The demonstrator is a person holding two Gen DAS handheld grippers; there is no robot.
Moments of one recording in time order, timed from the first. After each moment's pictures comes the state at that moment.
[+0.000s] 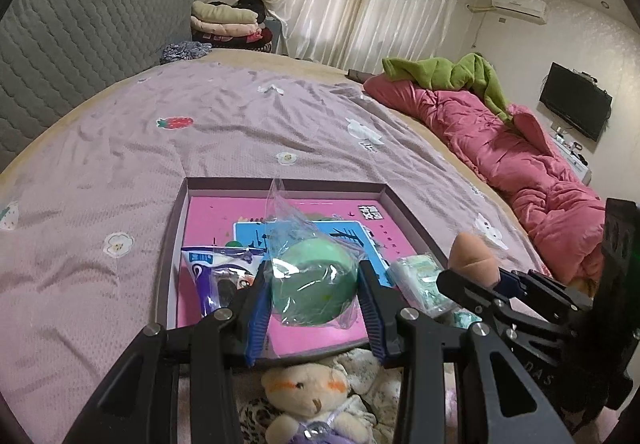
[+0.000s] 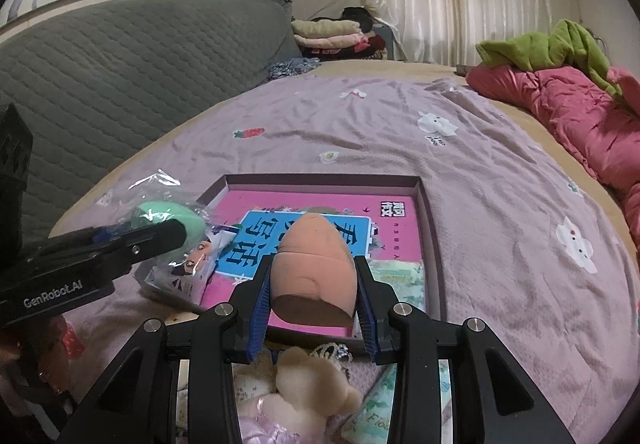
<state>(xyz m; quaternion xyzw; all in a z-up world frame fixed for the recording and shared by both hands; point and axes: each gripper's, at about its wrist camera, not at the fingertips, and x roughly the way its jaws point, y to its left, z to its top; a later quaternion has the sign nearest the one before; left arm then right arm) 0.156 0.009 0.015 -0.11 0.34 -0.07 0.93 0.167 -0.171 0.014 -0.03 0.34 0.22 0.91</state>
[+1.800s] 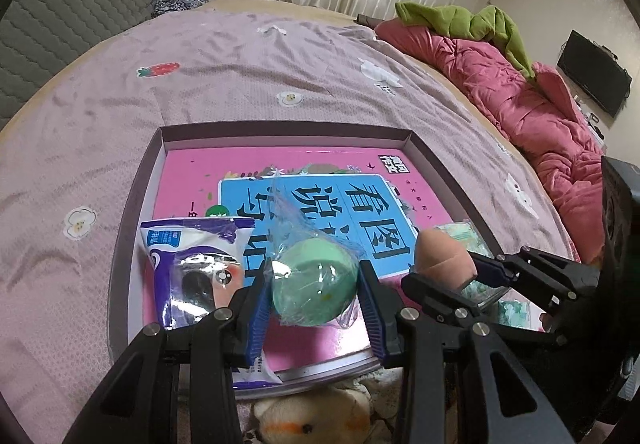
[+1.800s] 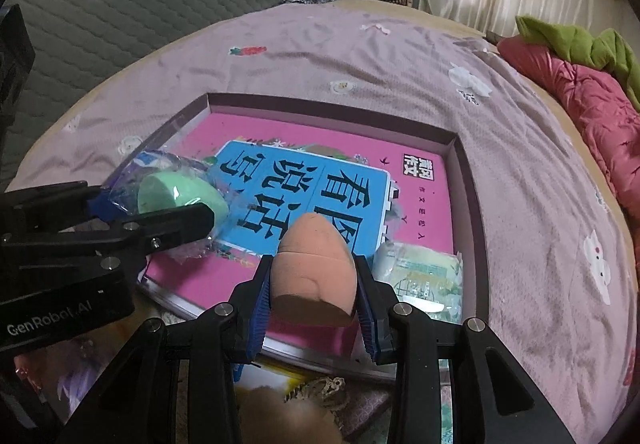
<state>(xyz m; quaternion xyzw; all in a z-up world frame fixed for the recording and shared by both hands) 0.207 -0.004 -0.033 -0.10 0.44 -0.07 0.89 0.223 -0.135 -0.043 -0.12 0.44 0.22 0.86</state>
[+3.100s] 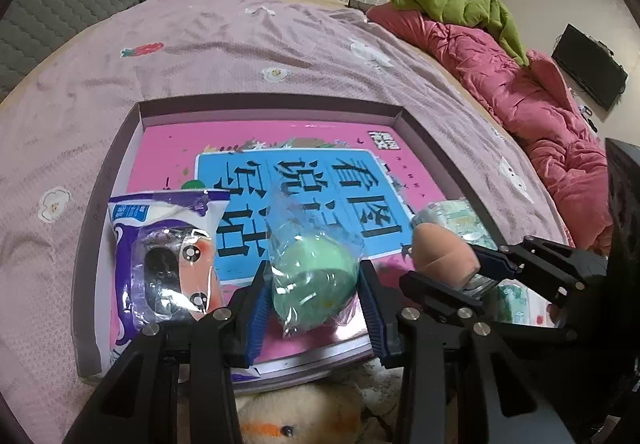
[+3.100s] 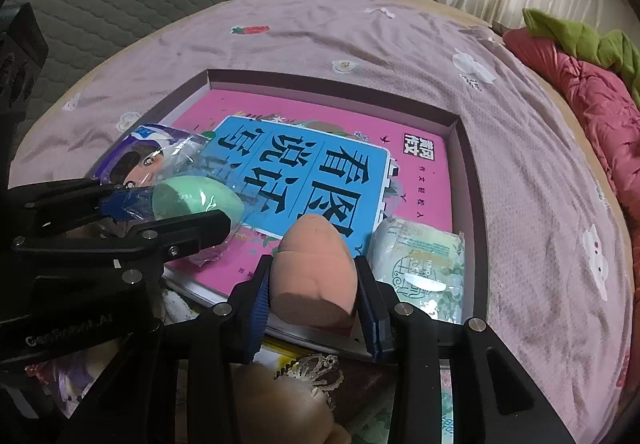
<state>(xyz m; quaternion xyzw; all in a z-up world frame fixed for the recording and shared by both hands) 0.211 -0.011 -0.053 -0.11 0.46 -0.09 0.88 0.218 -0.137 -0.047 -0.14 0.46 0.22 0.85</state>
